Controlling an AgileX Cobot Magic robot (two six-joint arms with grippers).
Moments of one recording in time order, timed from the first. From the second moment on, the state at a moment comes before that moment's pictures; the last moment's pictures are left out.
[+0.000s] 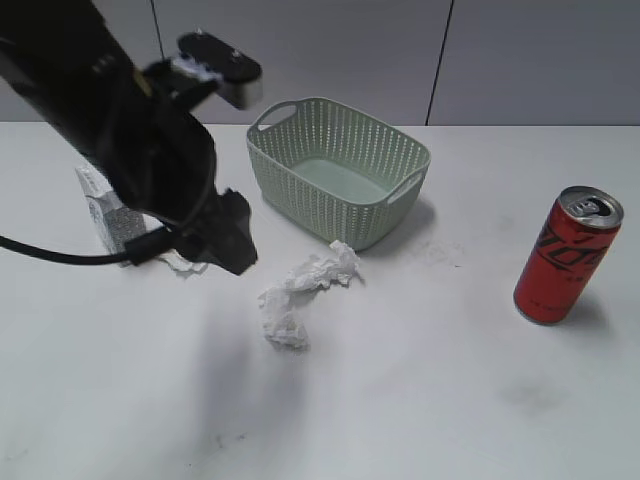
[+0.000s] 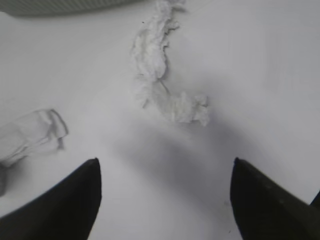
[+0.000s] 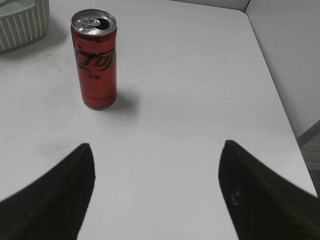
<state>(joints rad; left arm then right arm) -0.62 1.60 -1.18 -0.28 0.86 0.54 0.05 0.00 -0.42 -0.01 0.94 -0.09</state>
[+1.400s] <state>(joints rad) -0.68 2.02 -1.19 -0.41 0.64 0.38 0.05 0.00 -0.42 -0.01 0.94 -0.09</state>
